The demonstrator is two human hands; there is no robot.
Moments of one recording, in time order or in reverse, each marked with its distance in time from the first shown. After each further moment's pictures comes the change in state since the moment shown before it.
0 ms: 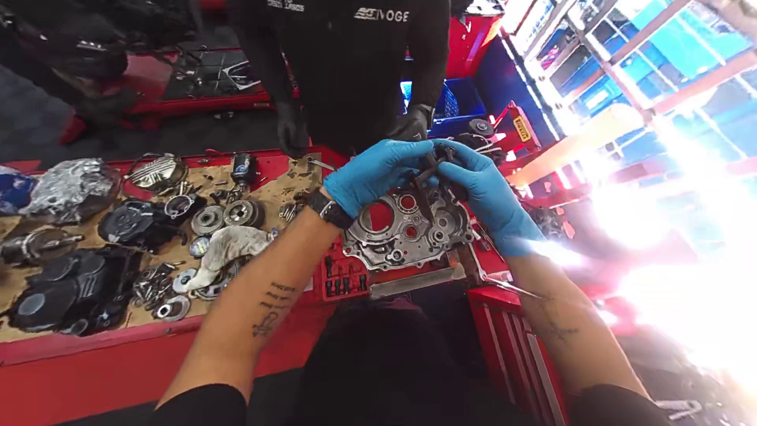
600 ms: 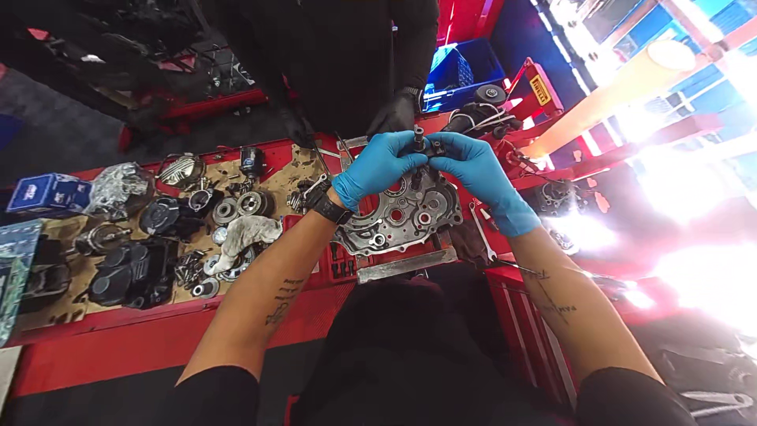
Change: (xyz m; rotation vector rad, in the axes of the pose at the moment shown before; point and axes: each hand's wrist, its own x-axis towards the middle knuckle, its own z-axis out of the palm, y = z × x) left_hand 0.029 -0.038 0.031 0.764 0.141 0.258; right_hand -0.013 0.045 -0.050 -0.176 -0.046 -0.153
